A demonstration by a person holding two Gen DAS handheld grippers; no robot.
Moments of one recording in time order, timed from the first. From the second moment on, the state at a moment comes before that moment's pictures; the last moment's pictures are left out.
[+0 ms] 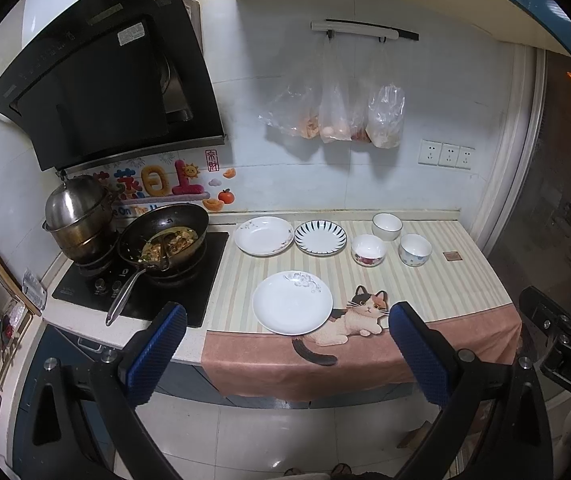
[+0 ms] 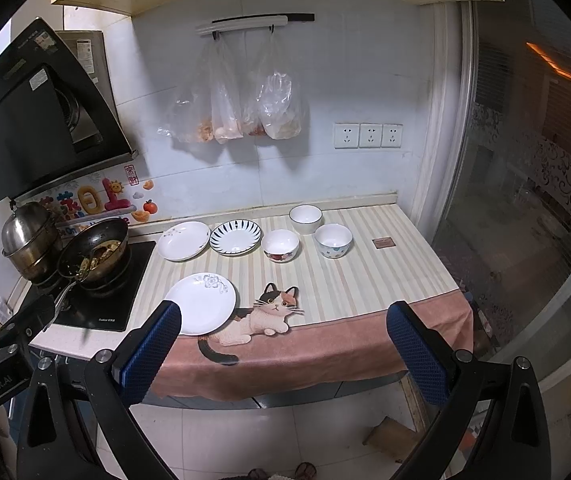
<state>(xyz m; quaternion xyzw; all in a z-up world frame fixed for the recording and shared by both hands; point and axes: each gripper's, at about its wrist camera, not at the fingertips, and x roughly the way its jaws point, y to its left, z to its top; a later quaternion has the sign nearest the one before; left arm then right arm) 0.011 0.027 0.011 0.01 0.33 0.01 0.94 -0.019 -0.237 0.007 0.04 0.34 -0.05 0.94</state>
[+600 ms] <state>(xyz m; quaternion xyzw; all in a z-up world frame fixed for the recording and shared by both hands) 0.055 0.065 -0.013 0.02 0.29 0.04 0.95 0.019 -0.213 -0.032 0.08 0.33 -0.02 0.94</state>
